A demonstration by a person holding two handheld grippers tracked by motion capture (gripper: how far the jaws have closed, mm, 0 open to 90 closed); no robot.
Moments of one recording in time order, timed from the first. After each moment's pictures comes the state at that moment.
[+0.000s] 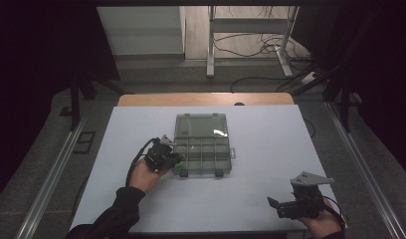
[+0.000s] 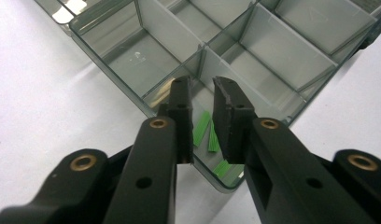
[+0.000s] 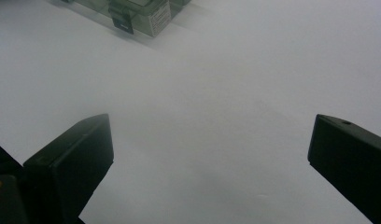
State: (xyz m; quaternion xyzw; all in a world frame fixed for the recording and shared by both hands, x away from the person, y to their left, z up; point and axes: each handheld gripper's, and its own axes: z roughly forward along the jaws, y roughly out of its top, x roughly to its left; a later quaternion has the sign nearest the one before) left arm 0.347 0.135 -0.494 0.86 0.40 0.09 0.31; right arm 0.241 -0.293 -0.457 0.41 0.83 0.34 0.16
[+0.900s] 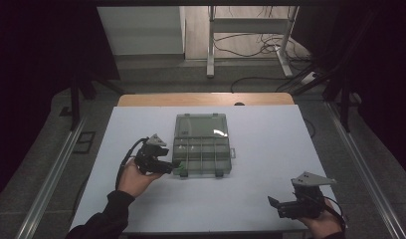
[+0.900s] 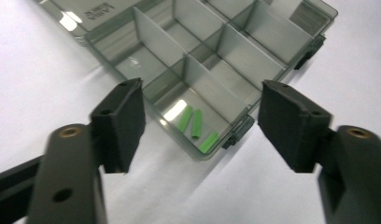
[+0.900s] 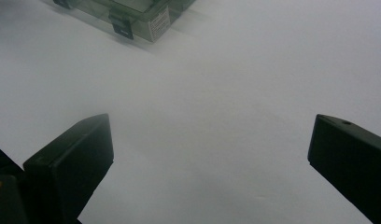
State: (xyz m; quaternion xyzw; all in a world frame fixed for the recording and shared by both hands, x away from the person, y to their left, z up) left arm 0.325 0.156 -0.469 0.84 0.40 0.09 0.35; right arm 0.240 -0.295 -0.456 0.41 0.83 0.35 0.17
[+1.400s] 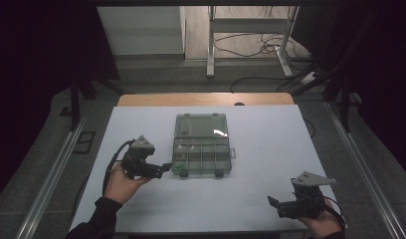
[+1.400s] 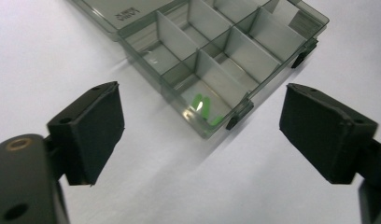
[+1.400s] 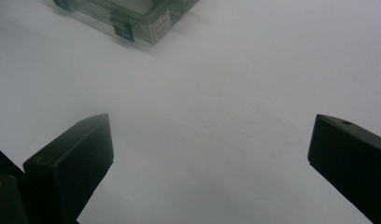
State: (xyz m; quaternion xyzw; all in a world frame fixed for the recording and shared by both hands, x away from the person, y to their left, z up) left arm 0.300 0.181 -0.454 0.82 0.42 0.11 0.37; right arm 0.240 -0.294 -0.456 0.41 0.83 0.35 0.17
